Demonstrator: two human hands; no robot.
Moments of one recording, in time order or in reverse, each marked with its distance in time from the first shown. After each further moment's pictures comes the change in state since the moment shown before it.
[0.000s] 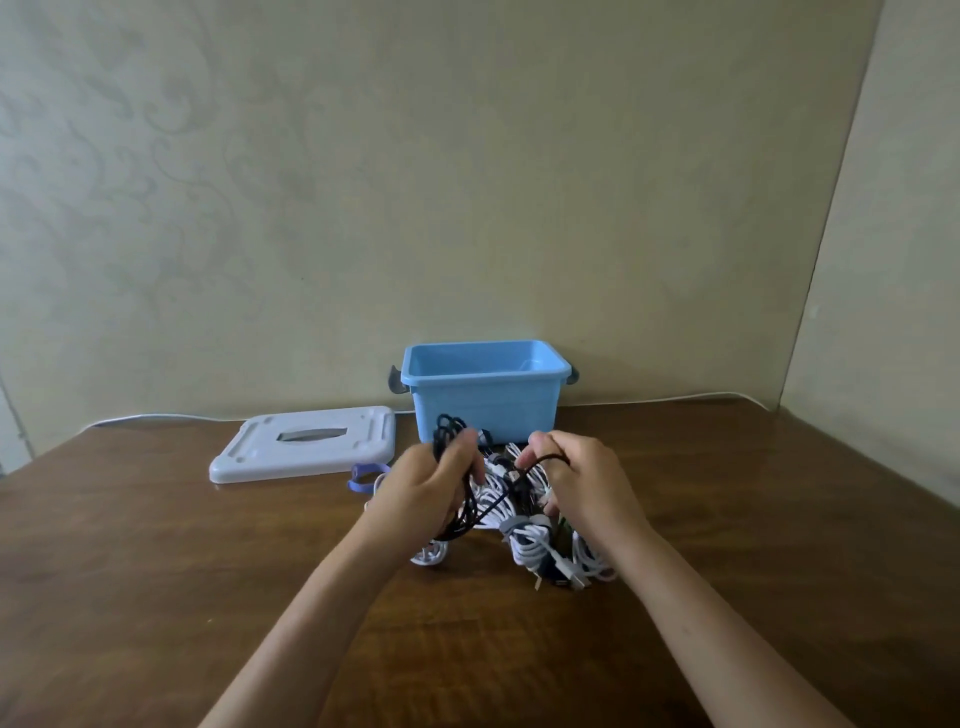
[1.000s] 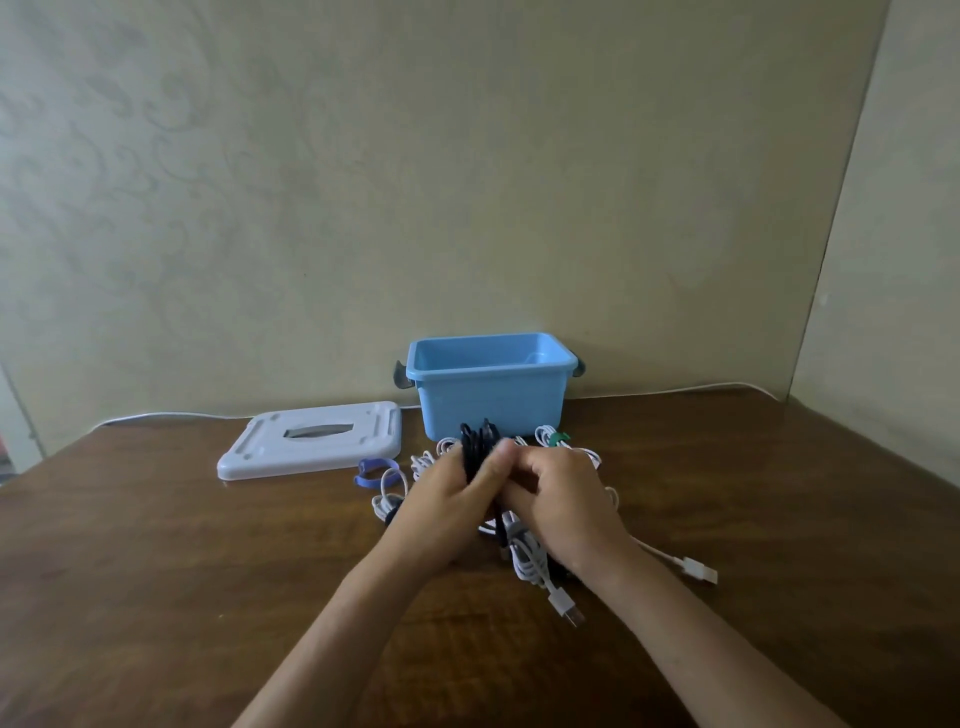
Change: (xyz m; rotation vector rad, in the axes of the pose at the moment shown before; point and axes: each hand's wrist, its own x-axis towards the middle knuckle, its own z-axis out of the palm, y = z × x) left_hand 0.003 -0.017 0.017 0.096 -0.015 0.074; right_hand -0.020 -0.020 0.018 0.123 -0.122 -0.178
